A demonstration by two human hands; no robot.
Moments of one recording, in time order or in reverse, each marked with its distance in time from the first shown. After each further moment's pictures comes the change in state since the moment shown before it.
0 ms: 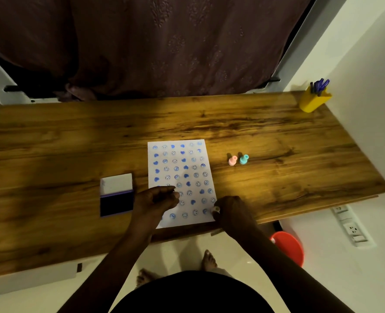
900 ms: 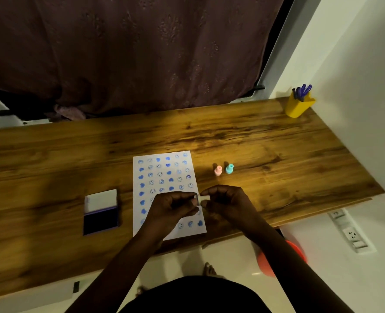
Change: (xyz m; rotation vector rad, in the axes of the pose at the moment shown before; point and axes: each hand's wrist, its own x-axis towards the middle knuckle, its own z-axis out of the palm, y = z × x) left_hand -0.006 0.026 0.078 0.129 -0.282 0.126; right_hand -0.001 0.010 -0.085 1.015 -0.118 -0.165
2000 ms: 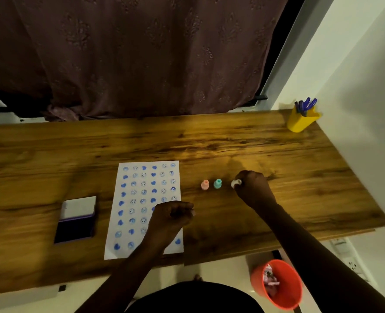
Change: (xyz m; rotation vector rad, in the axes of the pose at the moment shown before) left_hand 0.047 -0.024 0.063 0.154 0.165 -0.106; right_hand 0.110 0.044 -0.150 -0.979 0.258 -0.022
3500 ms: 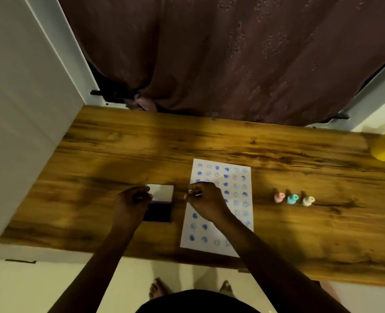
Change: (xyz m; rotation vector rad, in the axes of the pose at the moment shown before) left_hand -0.023 -0.061 -0.271 0.146 0.536 -0.048; right_hand -0.051 -0.309 0.133 0.439 -0.380 -0.071
